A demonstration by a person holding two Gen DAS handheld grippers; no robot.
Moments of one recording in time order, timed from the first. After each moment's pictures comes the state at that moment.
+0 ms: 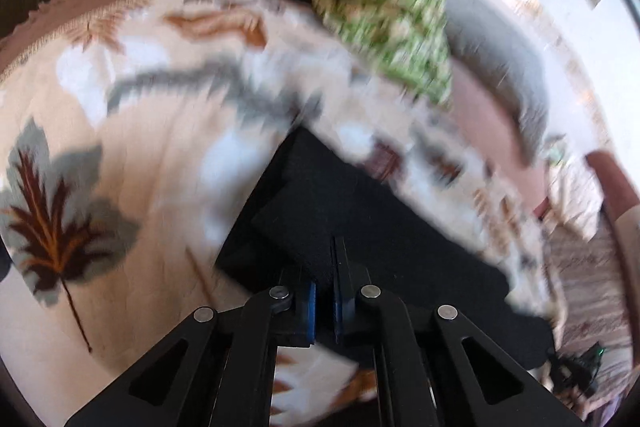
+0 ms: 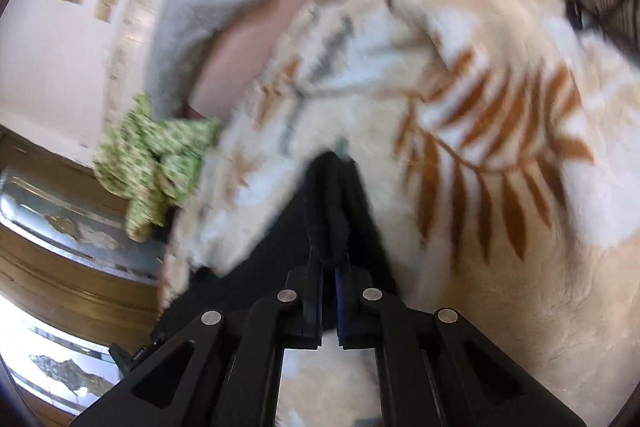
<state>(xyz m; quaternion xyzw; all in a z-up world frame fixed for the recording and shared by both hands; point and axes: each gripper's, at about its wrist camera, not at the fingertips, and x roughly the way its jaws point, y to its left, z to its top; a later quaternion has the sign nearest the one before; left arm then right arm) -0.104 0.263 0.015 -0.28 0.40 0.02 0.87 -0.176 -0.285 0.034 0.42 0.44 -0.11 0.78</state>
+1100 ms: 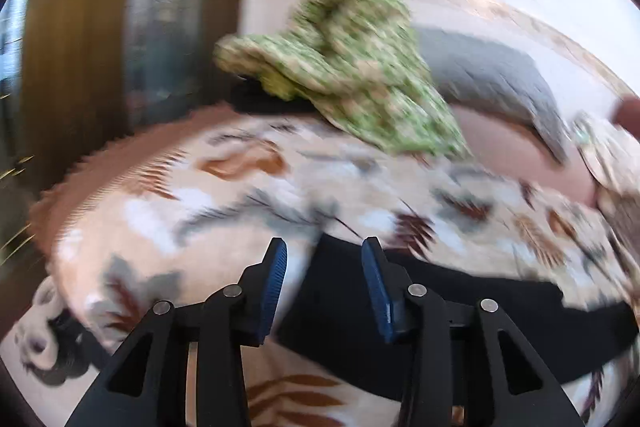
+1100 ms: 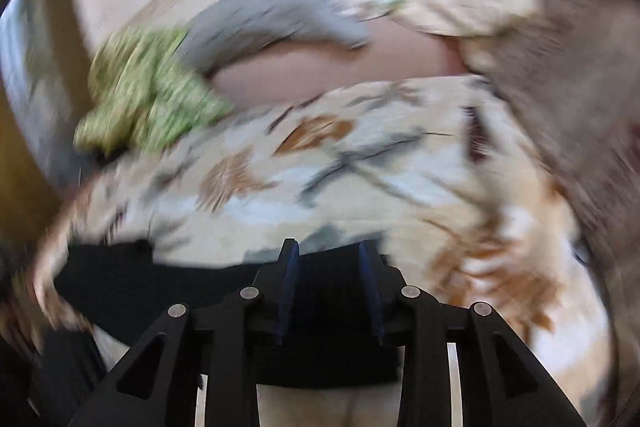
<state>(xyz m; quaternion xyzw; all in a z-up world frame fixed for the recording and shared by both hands) -0.132 0.214 0.068 -0.10 0.27 0.10 0.95 -0.117 -0.192 0.085 0.07 0.42 -0.11 0.90</state>
